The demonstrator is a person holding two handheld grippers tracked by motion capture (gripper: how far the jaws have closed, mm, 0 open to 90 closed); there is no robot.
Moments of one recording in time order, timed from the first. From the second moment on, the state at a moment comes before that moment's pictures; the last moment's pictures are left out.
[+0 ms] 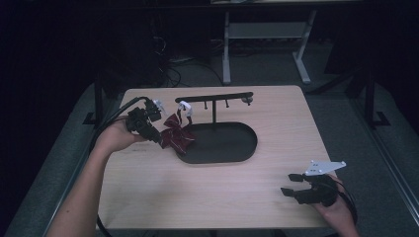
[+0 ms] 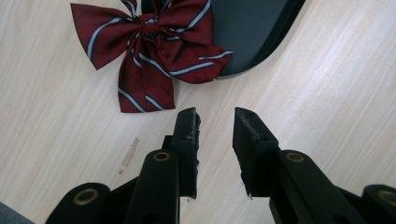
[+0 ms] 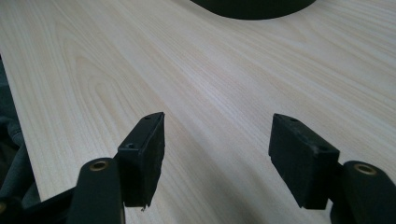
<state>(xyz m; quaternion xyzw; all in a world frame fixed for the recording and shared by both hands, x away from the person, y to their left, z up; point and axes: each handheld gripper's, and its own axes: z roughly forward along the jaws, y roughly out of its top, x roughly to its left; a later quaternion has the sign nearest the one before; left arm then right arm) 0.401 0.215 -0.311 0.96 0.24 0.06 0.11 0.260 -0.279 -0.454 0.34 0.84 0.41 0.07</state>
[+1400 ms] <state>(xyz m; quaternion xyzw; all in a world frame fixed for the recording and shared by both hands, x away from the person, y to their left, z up) 0.365 0.230 -0.349 0.96 0.25 0.06 0.14 0.261 -0.277 -0.455 0.34 0.84 0.41 0.07</state>
